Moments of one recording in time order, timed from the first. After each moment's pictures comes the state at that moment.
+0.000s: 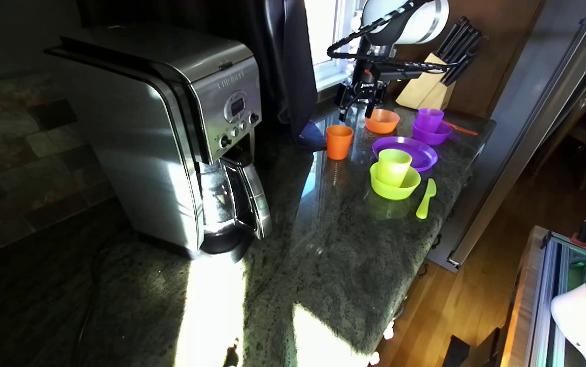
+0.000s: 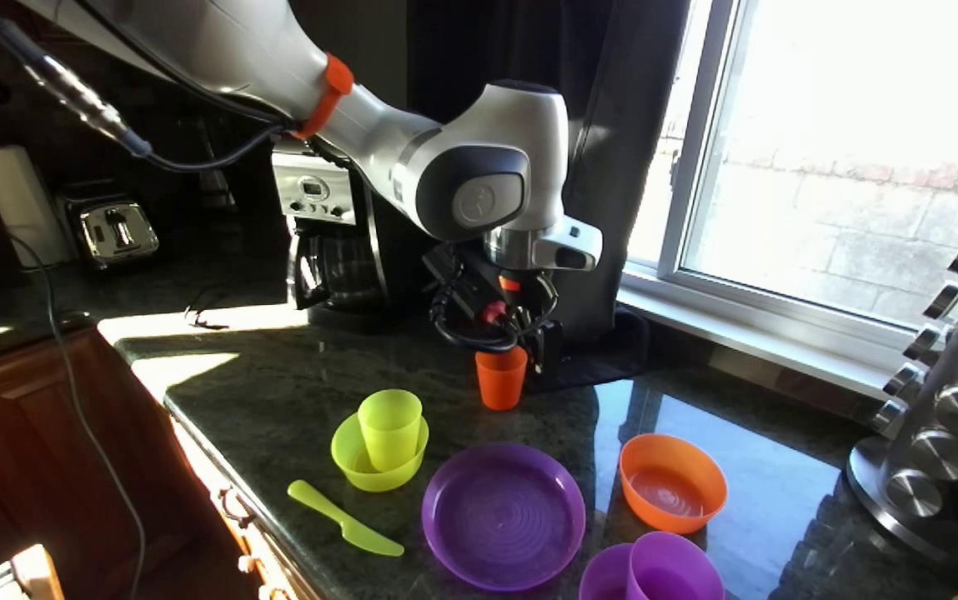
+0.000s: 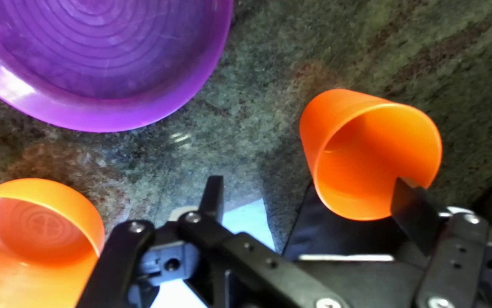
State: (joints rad) arm -0.10 0.23 -0.11 -1.99 0.11 2.33 0.08
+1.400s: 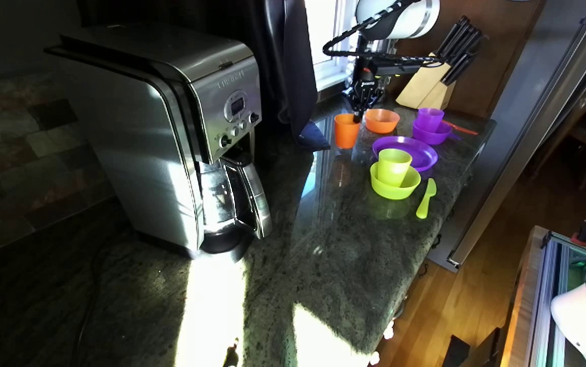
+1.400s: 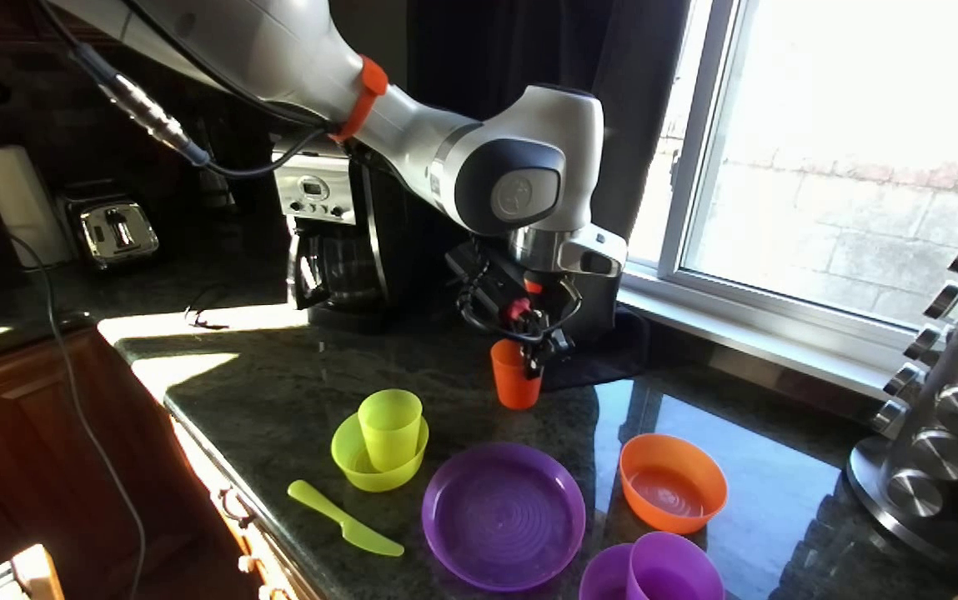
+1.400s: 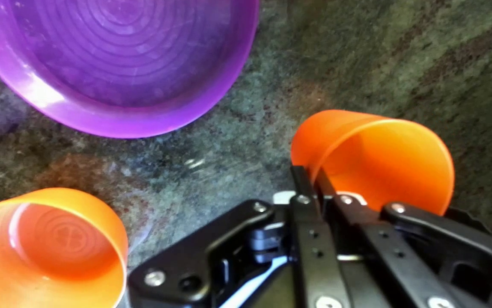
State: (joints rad) arm -0.13 0.30 -0.12 -1.87 0.10 2.19 0.09
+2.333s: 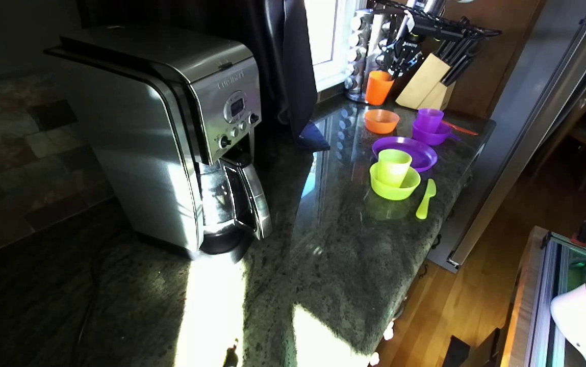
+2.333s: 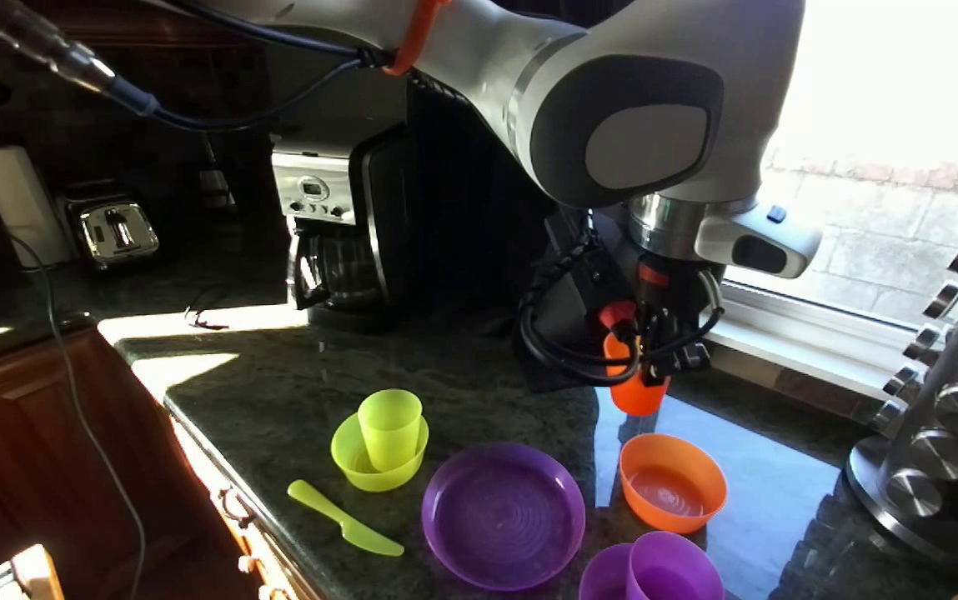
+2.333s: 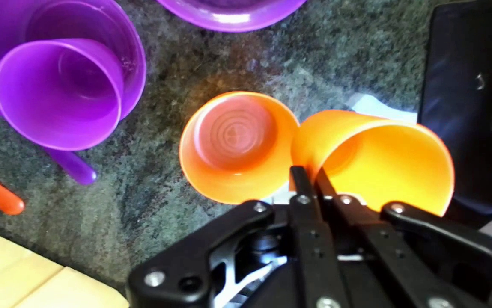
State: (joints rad) arm -0.29 0.24 -0.24 -1.79 0.22 2.19 0.14
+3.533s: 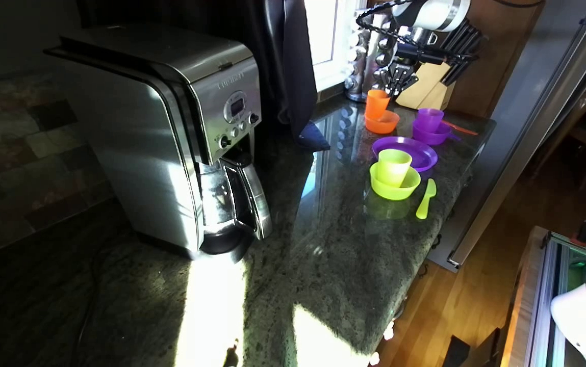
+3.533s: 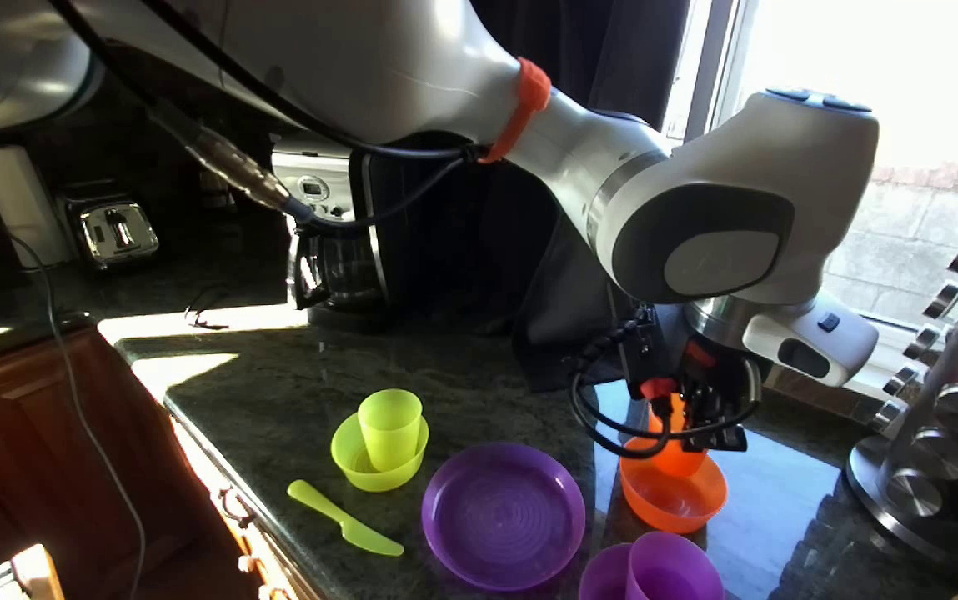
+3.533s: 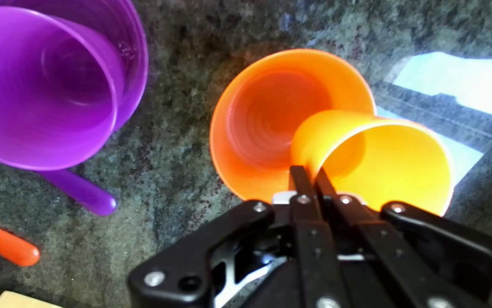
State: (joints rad) arm -0.34 0.47 -0.25 -1.63 0.27 2.19 0.27
